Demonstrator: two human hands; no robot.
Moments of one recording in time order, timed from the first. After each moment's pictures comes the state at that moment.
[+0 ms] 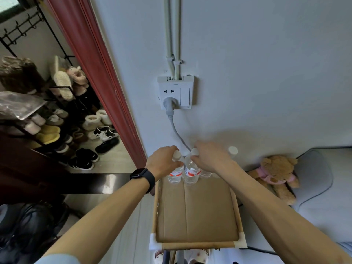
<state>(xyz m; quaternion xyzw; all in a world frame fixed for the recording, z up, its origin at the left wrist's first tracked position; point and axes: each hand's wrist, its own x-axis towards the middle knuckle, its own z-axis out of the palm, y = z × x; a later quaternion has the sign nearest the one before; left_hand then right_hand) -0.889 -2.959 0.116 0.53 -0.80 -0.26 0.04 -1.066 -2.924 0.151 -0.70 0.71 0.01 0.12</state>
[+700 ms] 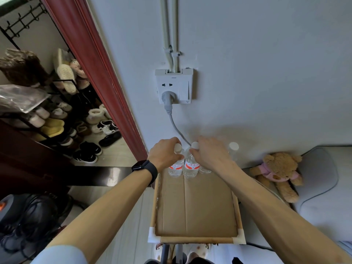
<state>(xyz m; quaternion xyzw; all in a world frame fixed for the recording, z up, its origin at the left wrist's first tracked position) -0.901 -2.965 0.121 0.56 -0.78 -0.28 0.07 -1.069 -2.921 0.138 -0.69 0.72 -0.06 0.10</state>
